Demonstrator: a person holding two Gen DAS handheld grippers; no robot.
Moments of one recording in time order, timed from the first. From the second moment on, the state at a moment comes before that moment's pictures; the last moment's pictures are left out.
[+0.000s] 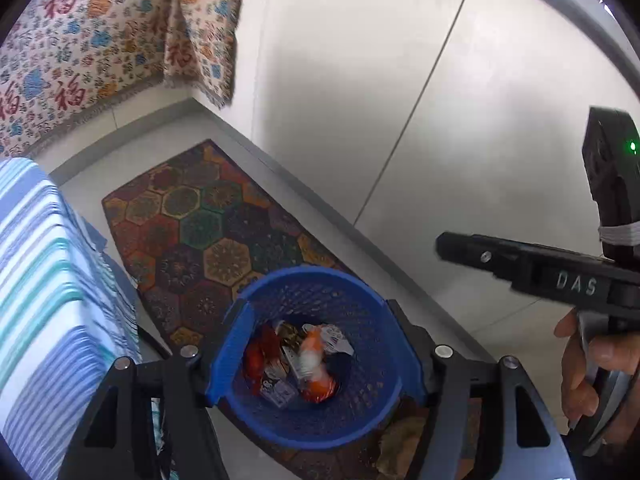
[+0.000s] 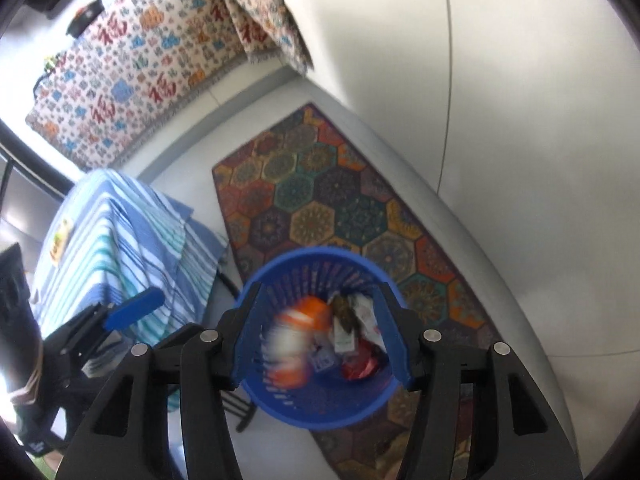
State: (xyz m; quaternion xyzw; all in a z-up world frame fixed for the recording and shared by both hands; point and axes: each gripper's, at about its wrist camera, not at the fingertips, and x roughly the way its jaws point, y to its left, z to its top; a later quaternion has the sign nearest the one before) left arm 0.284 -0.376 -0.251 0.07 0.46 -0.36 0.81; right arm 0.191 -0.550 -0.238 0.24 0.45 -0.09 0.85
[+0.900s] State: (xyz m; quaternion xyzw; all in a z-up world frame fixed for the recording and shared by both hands) left arm 0.200 0.008 -0.223 0.08 0.43 -0.15 0.88; right arm 0.206 -0.227 -0.190 0.02 0.40 0.11 0.91
